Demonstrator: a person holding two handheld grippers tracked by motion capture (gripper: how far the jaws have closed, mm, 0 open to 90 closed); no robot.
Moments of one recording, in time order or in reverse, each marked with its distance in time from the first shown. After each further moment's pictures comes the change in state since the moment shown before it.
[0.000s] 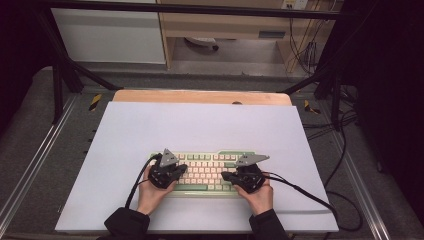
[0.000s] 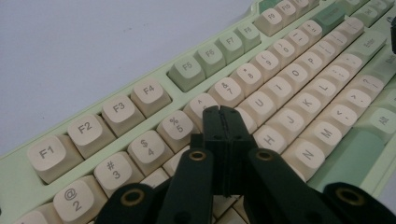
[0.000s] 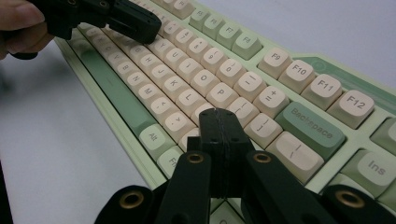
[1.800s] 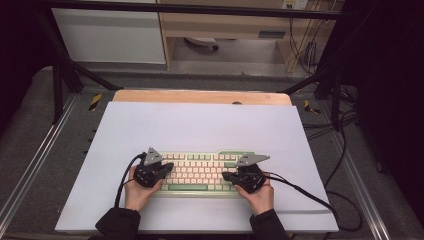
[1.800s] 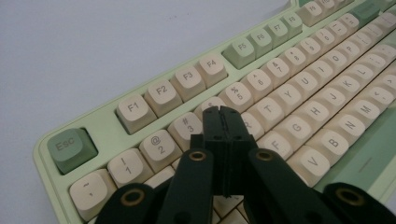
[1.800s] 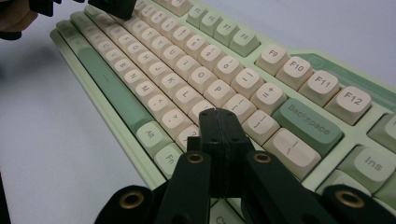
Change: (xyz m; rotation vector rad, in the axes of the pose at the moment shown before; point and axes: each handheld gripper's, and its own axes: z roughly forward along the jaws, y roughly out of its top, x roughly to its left) left arm 0.027 -0.013 -0.023 0.000 0.048 -0.040; right arm -0.002 -0.001 0.000 0.006 -0.002 0.002
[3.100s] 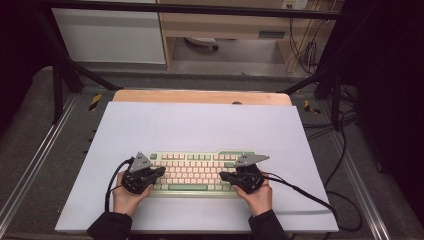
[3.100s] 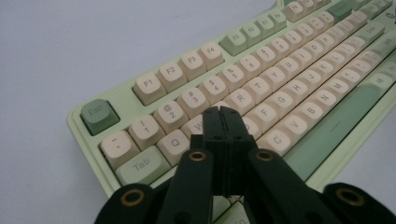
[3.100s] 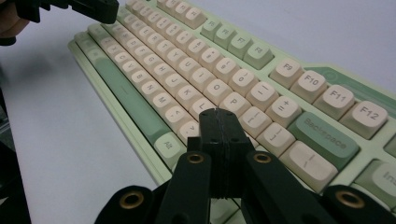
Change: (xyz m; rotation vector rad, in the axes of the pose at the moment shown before) left arm 0.007 -0.016 -0.033 -0.029 -0.022 0.006; right arm 0.008 0.005 -0.001 -0.023 0.025 0.001
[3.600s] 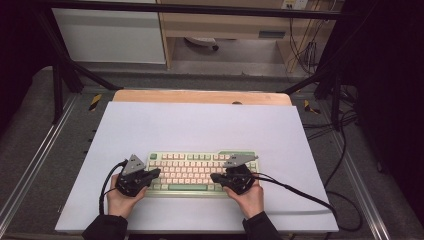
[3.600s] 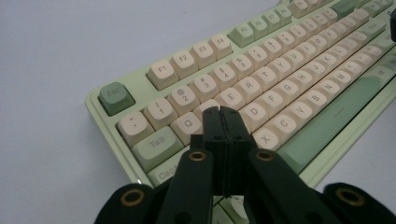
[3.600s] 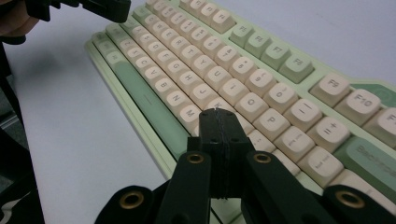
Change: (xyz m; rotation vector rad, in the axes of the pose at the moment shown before) left arm 0.005 -0.009 -0.009 -0.013 0.006 -0.016; right arm 0.017 0.010 0.016 0.024 0.032 -0.029
